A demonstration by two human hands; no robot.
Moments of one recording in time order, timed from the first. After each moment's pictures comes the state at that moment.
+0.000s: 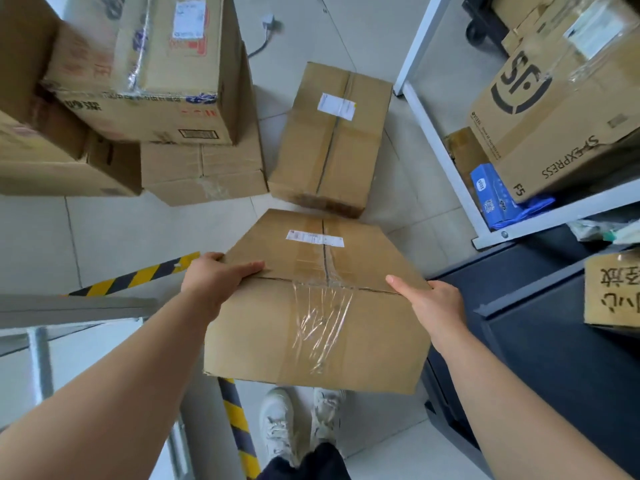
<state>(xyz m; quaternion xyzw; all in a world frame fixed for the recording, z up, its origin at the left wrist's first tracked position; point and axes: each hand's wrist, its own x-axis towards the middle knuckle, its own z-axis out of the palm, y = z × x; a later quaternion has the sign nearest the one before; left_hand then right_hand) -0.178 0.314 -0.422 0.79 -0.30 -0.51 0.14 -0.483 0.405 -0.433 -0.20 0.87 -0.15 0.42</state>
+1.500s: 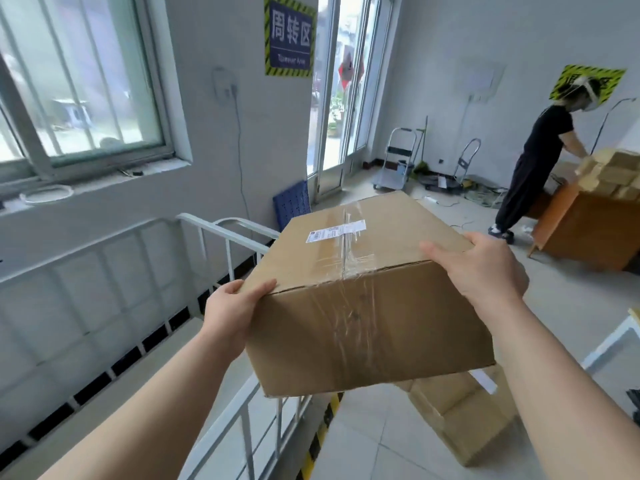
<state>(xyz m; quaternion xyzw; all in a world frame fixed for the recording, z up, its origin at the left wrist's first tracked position) -0.012 0.758 0.075 0.68 -0.09 -0.29 0.67 -0.255 0.588 0.186 -0.73 0.57 -0.31 0.19</state>
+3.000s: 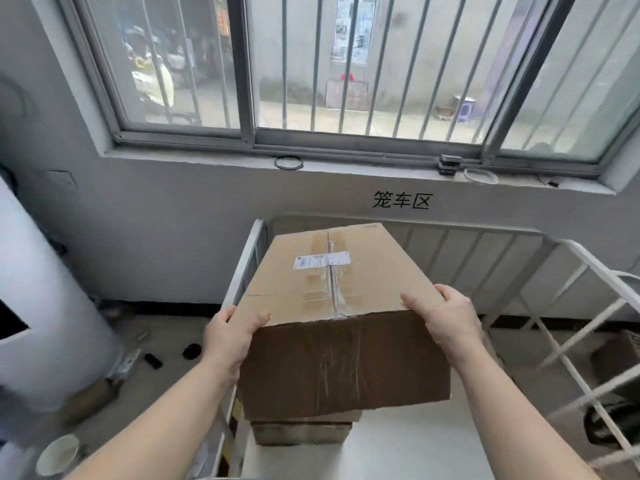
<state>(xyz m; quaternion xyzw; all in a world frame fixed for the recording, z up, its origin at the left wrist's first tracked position) 0.007 1.338 -0.015 0.66 0.30 0.09 0.68 0.080 1.039 0.040 -0.90 0.13 -0.03 0.42</state>
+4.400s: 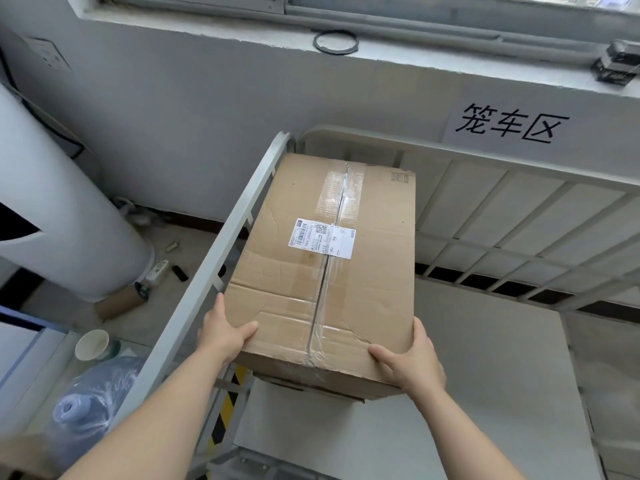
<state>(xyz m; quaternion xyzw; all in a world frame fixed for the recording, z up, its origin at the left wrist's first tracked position) 0.099 1.385 -0.223 0.78 0.46 -0.10 0.41 0.188 1.079 -0.213 -0.91 0.10 0.23 0.32</state>
